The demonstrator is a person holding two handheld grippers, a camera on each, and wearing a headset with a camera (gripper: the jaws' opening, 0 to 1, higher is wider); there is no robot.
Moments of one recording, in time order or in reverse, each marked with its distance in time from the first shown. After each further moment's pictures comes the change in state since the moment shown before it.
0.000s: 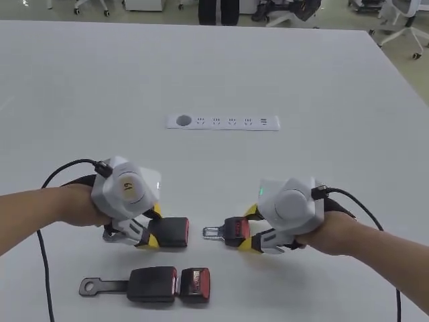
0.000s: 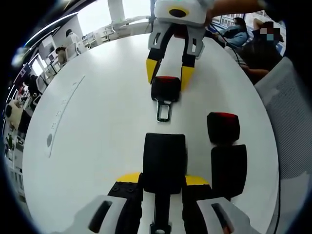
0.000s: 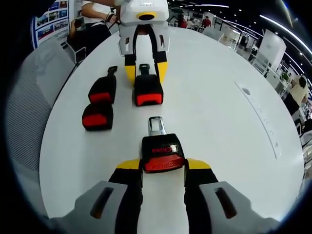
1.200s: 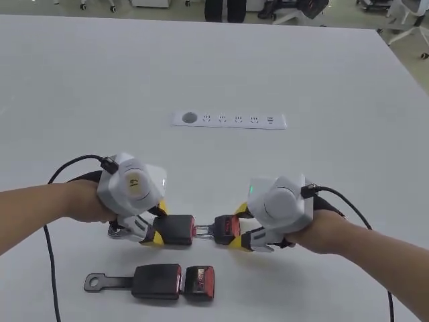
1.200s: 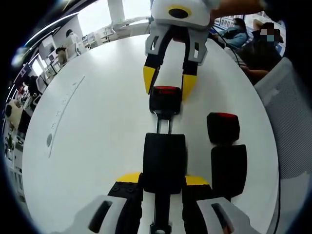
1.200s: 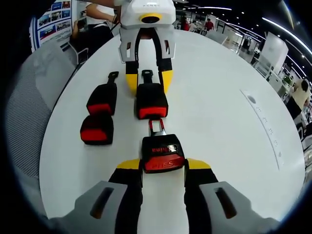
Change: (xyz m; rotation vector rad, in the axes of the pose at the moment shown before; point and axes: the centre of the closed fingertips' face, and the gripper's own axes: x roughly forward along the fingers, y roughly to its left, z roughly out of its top) left arm -0.001 -0.002 0.002 -0.002 -0.008 -0.002; right arm 0.012 0.005 0.022 -0.017 -0.022 0.018
